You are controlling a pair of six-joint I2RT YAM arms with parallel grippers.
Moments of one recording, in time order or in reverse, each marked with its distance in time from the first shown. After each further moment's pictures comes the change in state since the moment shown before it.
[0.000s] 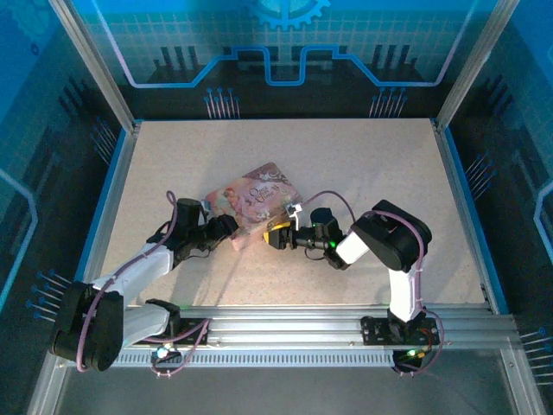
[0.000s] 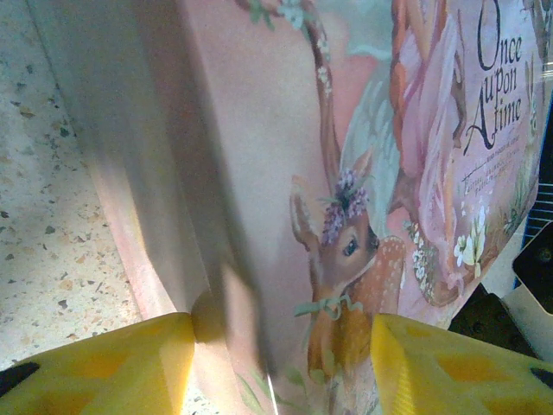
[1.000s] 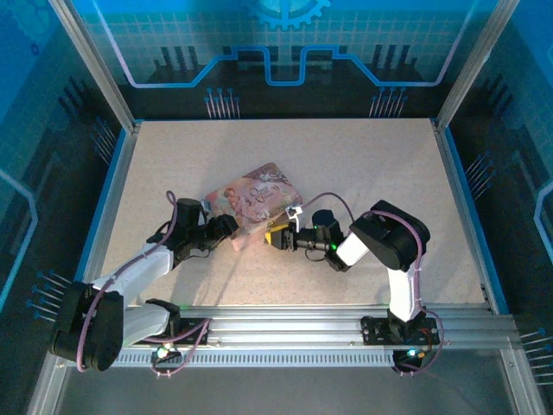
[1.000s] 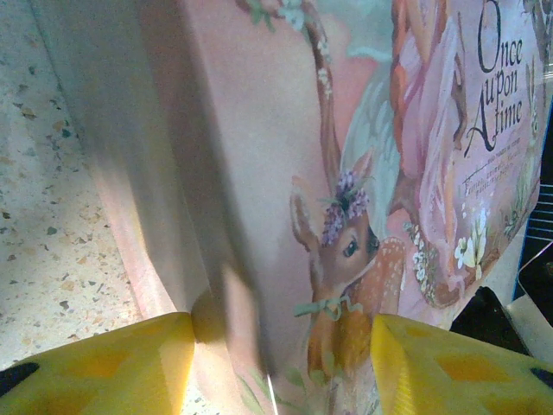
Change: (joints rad) left arm 0.000 0.000 0.000 0.000 -0.004 0.000; right arm 0.004 0.010 -0.021 0.061 -0.016 -0.030
